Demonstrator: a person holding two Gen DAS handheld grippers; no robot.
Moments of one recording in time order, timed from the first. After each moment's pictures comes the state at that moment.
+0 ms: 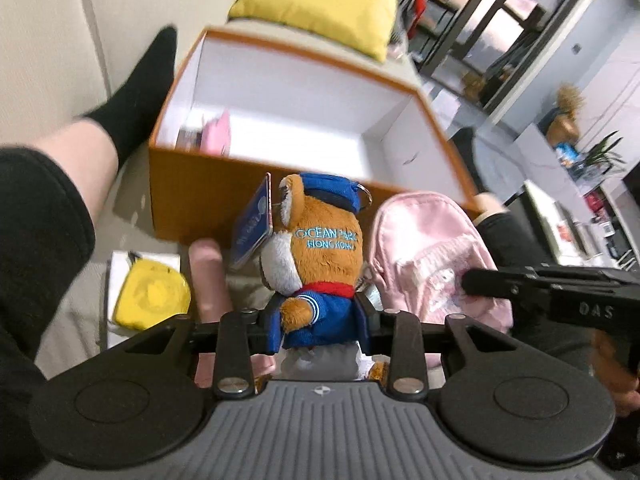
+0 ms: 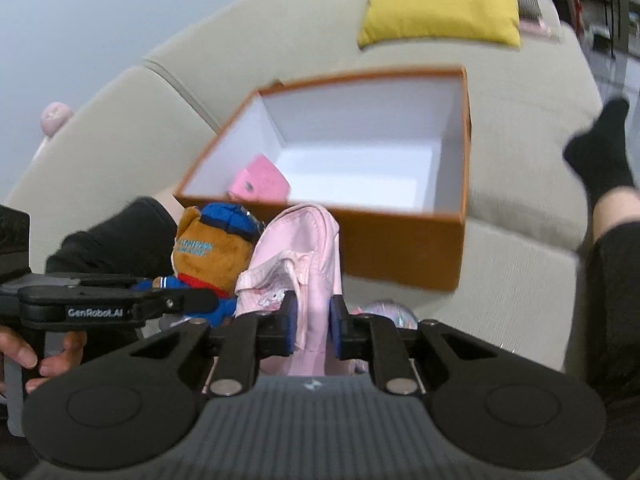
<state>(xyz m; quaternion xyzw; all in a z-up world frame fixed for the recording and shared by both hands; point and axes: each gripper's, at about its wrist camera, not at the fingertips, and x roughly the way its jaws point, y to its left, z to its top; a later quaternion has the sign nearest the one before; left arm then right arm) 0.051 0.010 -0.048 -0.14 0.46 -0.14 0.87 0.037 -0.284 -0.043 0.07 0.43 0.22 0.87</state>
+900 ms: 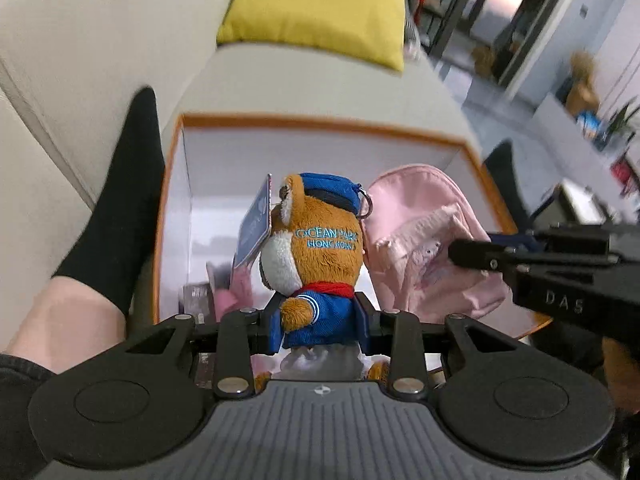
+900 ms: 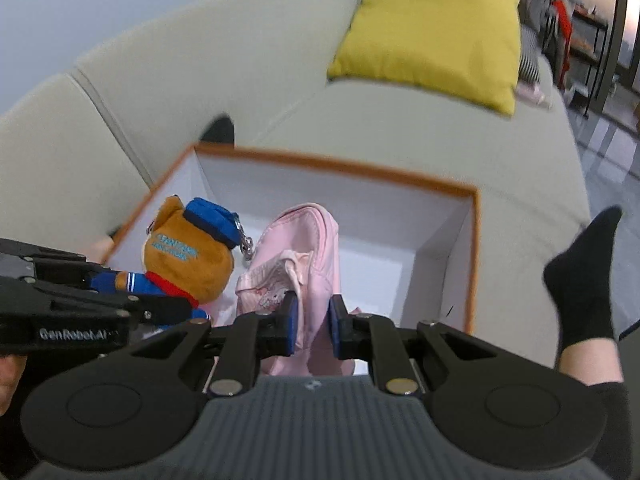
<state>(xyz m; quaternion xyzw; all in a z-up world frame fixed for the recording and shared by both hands) 0.193 -0.009 -0.046 -0.05 0.49 -0.12 0.86 0.177 -0.230 -0.039 -0.02 0.43 0.14 0.89</state>
